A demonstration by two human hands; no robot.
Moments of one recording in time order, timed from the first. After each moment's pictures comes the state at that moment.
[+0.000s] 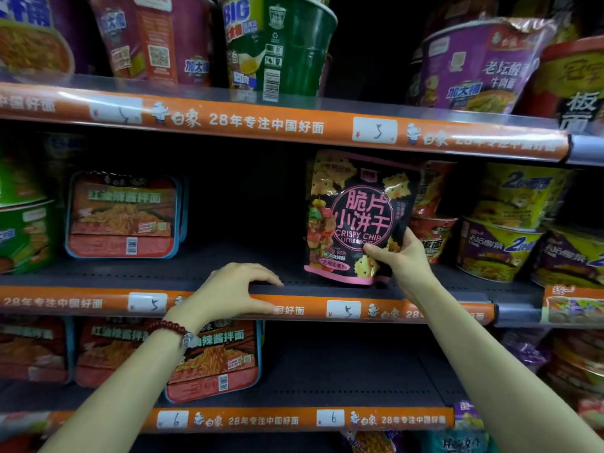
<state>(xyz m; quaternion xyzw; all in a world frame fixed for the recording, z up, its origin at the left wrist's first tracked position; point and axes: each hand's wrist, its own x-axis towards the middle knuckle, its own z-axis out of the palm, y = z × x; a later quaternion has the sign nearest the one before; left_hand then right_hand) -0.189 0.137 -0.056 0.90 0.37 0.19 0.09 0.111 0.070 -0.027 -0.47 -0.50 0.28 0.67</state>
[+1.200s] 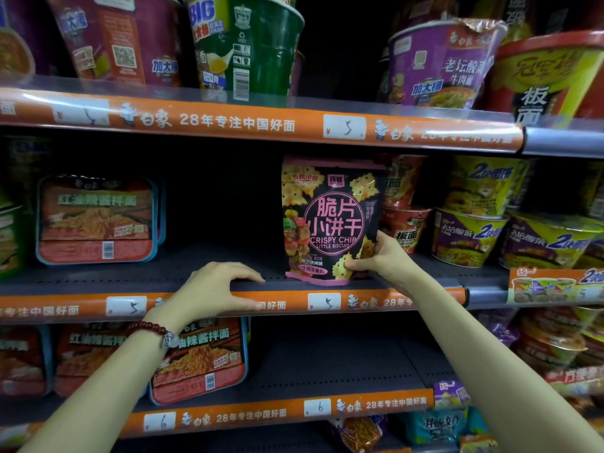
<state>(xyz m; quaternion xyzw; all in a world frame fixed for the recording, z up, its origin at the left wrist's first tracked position) -0.186 0.127 -0.049 0.90 0.40 0.18 0.08 0.130 0.060 -0.029 -0.57 -0.56 0.30 0.52</state>
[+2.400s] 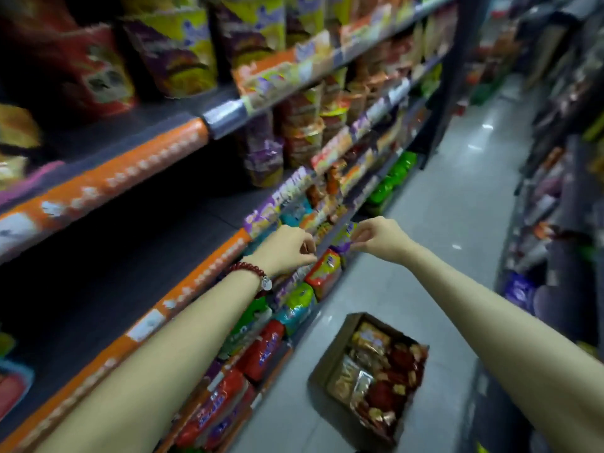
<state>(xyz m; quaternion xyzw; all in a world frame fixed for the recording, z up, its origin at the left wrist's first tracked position) 0.150 -0.072 -0.214 0.98 -0.01 -0.07 0.17 0.249 -0.263 -0.239 -0.91 -0.23 0.18 0.29</state>
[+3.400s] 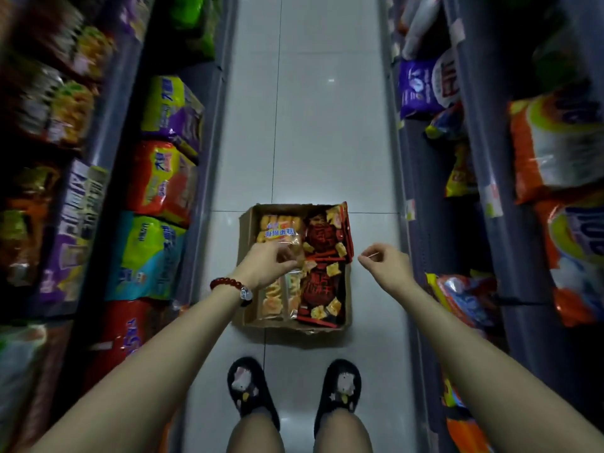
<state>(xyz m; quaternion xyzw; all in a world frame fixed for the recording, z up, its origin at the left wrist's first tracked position) 0.258 -0.248 -0.713 0.89 -0.12 -0.36 0.25 0.187 -0.483 -0.740 -0.84 0.29 0.18 0.41</state>
